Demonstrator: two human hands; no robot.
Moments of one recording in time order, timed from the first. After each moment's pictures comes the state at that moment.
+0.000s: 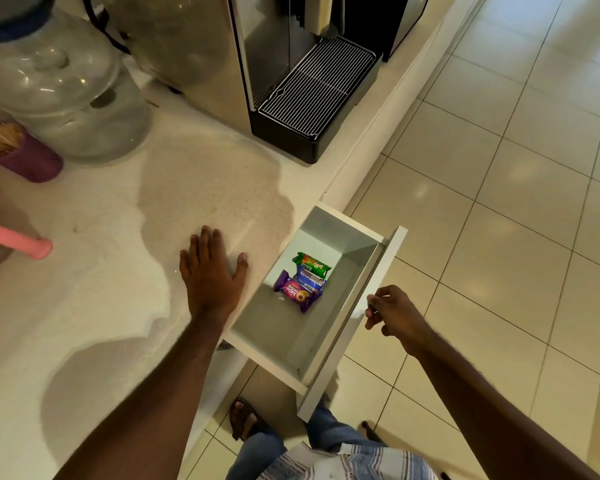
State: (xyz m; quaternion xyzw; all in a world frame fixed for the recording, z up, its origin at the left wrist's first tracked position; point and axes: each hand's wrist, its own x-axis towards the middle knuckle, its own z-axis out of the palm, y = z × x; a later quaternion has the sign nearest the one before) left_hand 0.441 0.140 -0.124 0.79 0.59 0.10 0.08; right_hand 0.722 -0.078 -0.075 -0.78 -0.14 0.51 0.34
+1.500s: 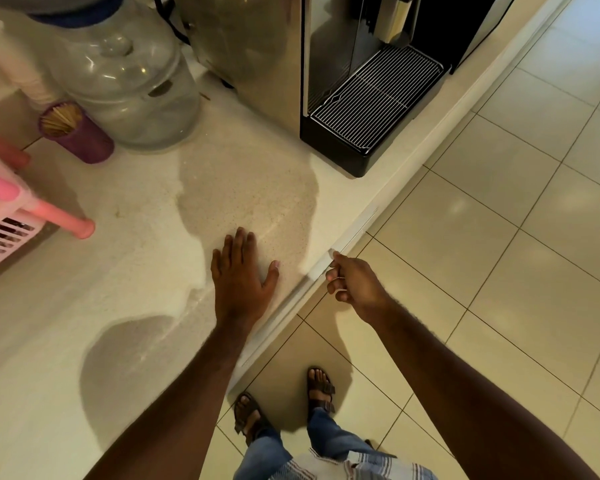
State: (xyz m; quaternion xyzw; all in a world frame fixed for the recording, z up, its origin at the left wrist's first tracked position) left_hand 0.443 0.140 -0.117 0.79 0.61 0.09 0.09; right_hand 0.665 0.073 -0.084 -0.66 -0.14 0.62 0.40
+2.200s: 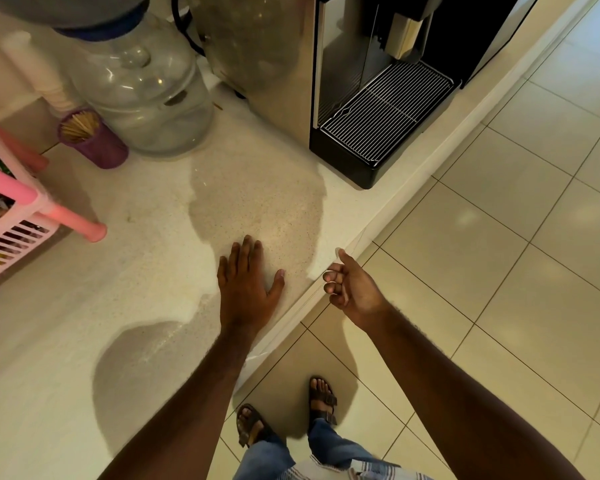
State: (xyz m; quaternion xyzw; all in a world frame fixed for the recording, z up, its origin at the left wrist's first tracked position) left_hand 0.446 0.141 -0.116 0.79 0.61 0.08 0.08; right_hand 0.661 0.087 -0.094 -0.55 -0.03 0.69 0.47
